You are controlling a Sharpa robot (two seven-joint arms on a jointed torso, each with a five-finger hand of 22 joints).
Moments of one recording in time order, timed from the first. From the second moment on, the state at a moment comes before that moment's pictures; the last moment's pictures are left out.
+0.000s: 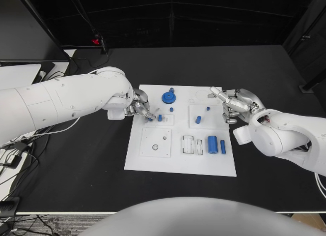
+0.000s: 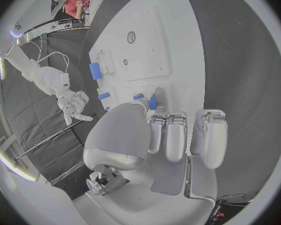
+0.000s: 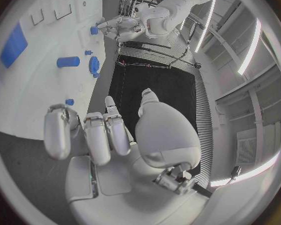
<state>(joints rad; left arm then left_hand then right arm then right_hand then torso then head) 1.39 -0.55 -0.23 1.22 -0.89 0.36 -0.46 1.31 0.13 0.26 0.36 0.30 0.90 0.05 0.56 0.88 1.46 -0.01 1.58 1.31 1.47 -0.06 1.57 1.31 0.01 1.47 0.07 1.57 1.31 1.12 -1.03 -0.09 1.73 -0.29 -0.53 0.19 1.12 0.05 -0.20 0.29 0.28 0.73 0.19 0.26 0.07 1.46 0.14 1.57 1.31 1.47 0.08 1.57 1.31 0.04 1.43 0.19 1.41 1.31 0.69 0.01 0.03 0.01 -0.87</state>
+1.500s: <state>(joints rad) 1.38 -0.55 -0.23 1.22 -0.87 0.38 -0.46 1.31 0.13 0.26 0.36 0.30 0.90 0.06 0.56 0.88 1.46 -0.01 1.58 1.31 1.47 -0.06 1.57 1.31 0.01 1.46 0.08 1.57 1.31 1.12 -1.02 -0.09 1.73 -0.29 -0.53 0.19 1.12 0.05 -0.20 0.29 0.28 0.73 0.19 0.26 0.07 1.46 0.14 1.57 1.31 1.47 0.08 1.57 1.31 0.04 1.43 0.19 1.41 1.31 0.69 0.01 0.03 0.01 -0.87</state>
